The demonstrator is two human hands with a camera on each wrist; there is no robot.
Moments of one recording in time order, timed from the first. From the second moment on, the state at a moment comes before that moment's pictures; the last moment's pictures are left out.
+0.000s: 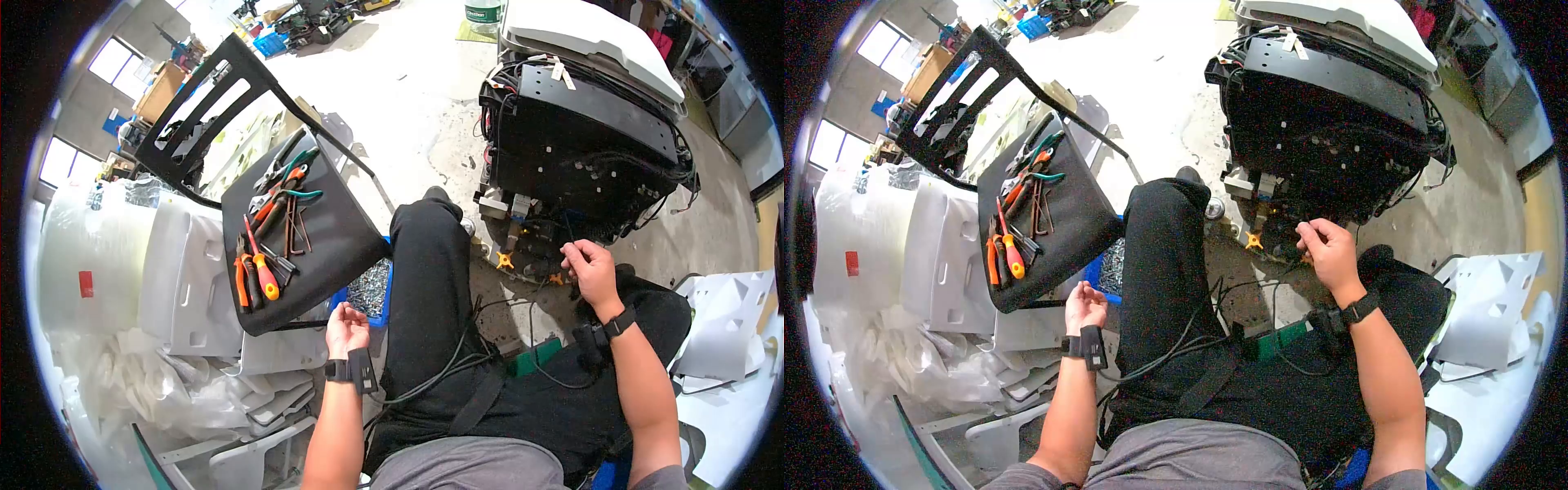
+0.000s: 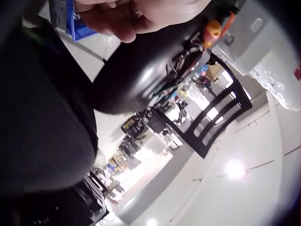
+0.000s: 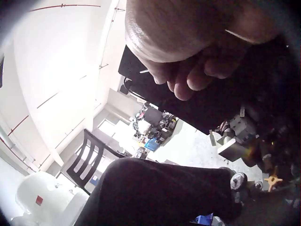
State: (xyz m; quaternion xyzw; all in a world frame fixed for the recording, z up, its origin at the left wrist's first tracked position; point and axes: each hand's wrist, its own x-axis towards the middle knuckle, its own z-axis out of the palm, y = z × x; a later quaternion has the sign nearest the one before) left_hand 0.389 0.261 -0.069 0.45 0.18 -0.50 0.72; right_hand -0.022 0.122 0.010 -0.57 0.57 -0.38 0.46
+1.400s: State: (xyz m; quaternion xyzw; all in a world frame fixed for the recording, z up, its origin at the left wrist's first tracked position) left_hand 0.096 0.057 0.084 0.43 -0.48 -0.72 0.26; right_hand -0.086 0.138 0.033 -0.28 0.52 -0.57 0.57
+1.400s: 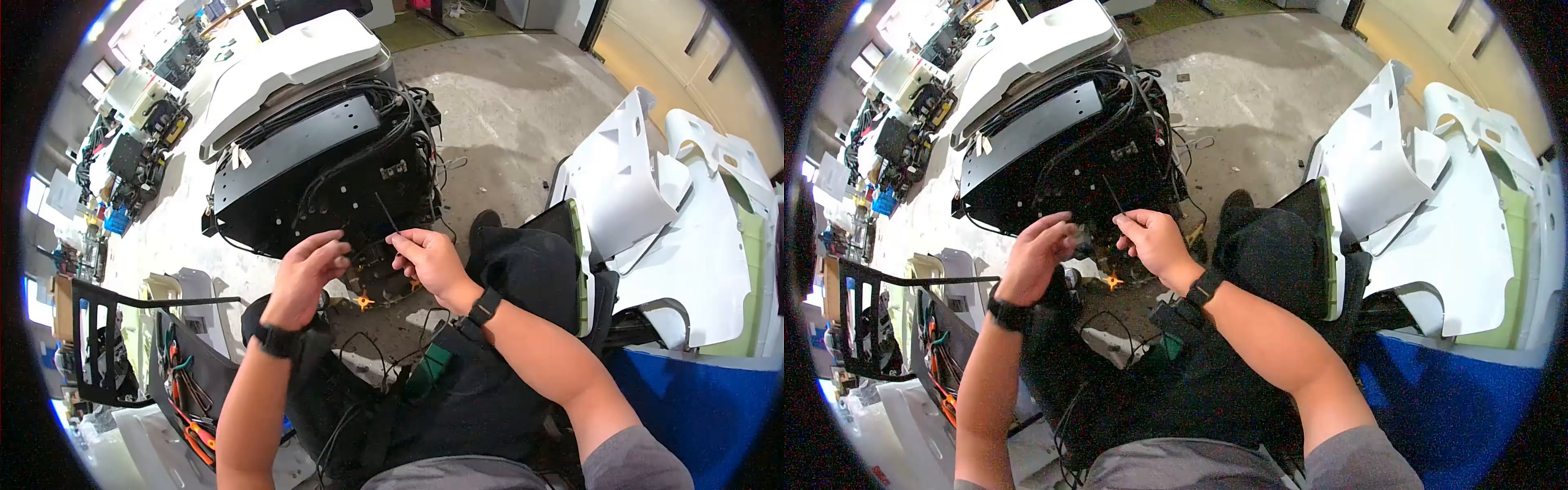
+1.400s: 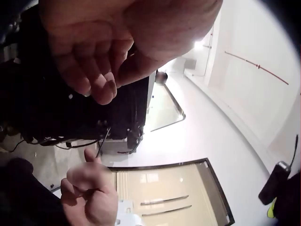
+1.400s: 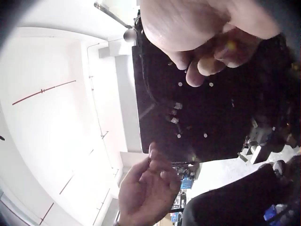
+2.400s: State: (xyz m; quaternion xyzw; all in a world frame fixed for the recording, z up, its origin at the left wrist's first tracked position) left_hand 0.052 0.038 0.042 0.41 -0.49 -0.73 0.24; right_hand -0.064 0.134 0.021 -0.30 0.48 -0.60 0.57
